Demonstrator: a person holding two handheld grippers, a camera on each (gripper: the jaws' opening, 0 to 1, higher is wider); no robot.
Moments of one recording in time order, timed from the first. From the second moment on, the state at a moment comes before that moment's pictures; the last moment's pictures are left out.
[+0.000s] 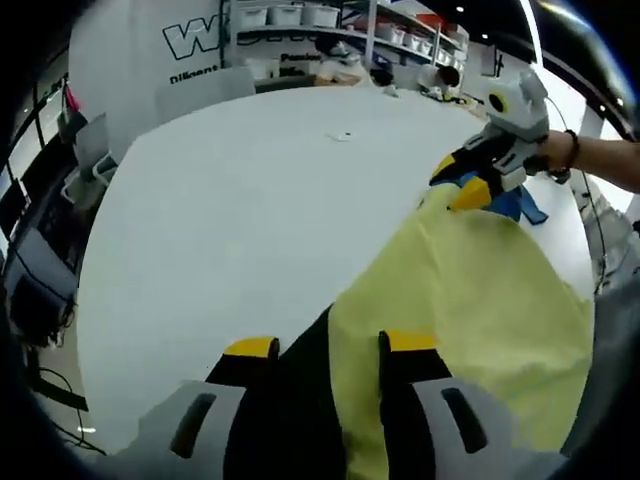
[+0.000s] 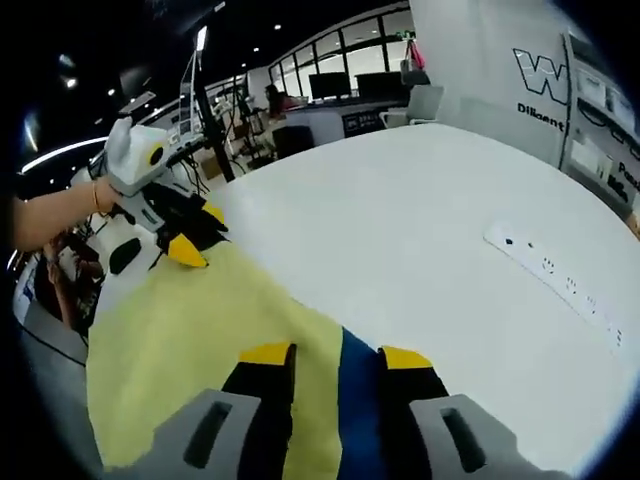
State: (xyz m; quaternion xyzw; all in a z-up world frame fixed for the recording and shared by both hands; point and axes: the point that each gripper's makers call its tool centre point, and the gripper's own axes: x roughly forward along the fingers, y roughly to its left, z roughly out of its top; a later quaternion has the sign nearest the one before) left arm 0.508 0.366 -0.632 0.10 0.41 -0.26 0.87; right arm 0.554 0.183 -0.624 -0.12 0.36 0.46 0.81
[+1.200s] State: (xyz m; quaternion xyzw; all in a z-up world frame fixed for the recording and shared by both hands) left arm 0.427 0.339 -0.605 0.13 0.37 -0.29 0.87; right arm 0.427 0.163 -0.618 -0.14 0.36 0.52 0.76
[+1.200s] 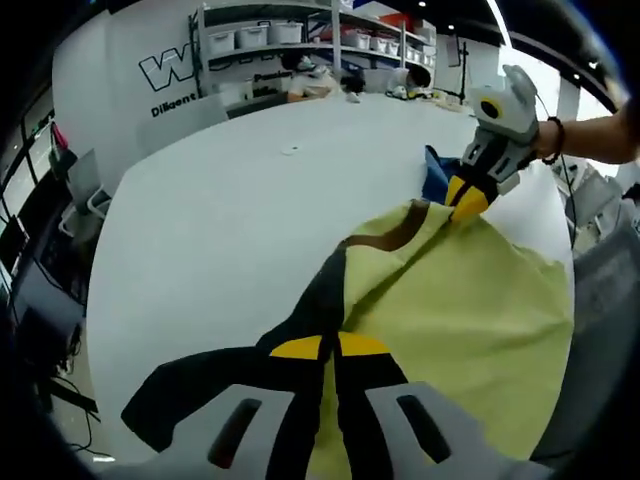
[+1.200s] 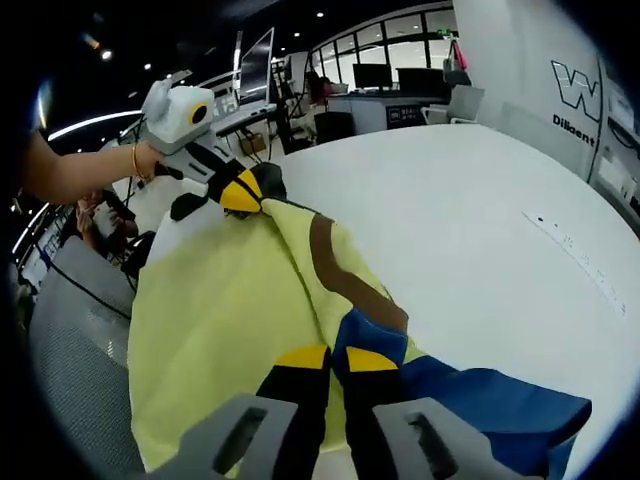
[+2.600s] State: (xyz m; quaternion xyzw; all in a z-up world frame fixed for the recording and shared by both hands) left arm 0.472 0.338 -0.623 0.06 0.41 -0.27 0.87; right arm 0.453 0.148 -0.622 -0.02 0.40 0.45 0.80
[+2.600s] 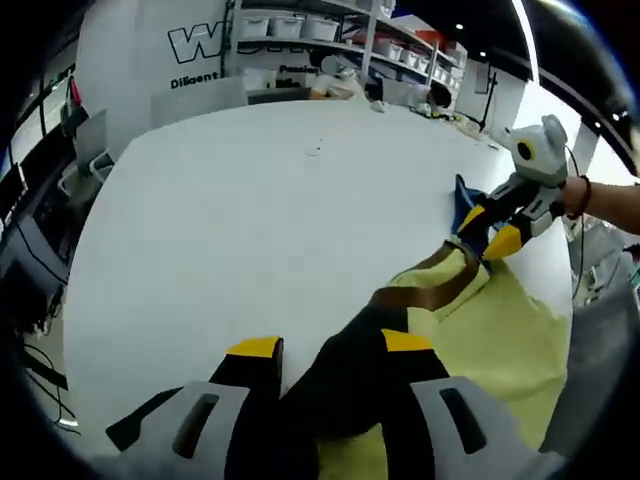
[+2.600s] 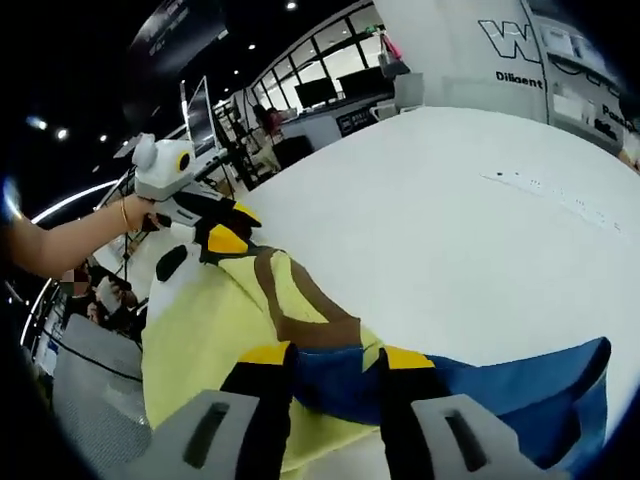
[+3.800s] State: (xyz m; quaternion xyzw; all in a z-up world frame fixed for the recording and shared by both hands) left arm 0.472 0.336 -0.614 0.12 0.39 -0.28 0.87; right arm 0.453 0.143 -0.600 -0.07 0.36 0.46 0.81
